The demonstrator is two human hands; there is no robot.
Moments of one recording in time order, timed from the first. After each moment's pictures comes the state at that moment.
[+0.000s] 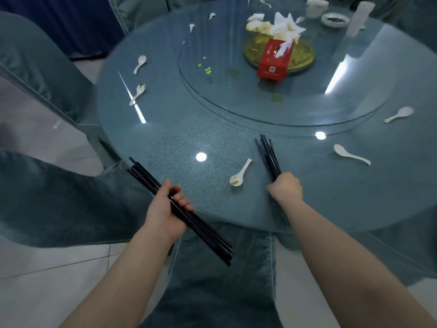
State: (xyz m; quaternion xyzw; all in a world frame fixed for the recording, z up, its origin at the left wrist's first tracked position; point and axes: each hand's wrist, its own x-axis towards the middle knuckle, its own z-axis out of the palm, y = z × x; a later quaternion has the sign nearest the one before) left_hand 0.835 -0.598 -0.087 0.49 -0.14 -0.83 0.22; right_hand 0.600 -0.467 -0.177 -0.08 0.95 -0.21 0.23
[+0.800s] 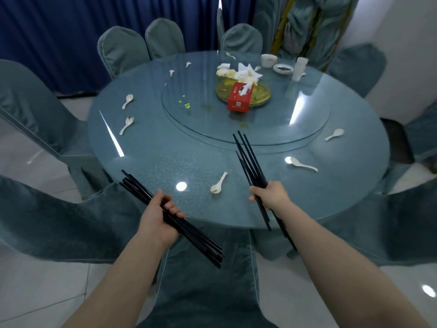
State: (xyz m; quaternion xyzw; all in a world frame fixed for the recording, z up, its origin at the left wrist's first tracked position) left_hand 0.870 -0.550 -0.033 0.44 -0.16 -0.85 0.23; right_hand 0.649 -0.397 -0.086 -0.11 0.85 -0.42 0.29
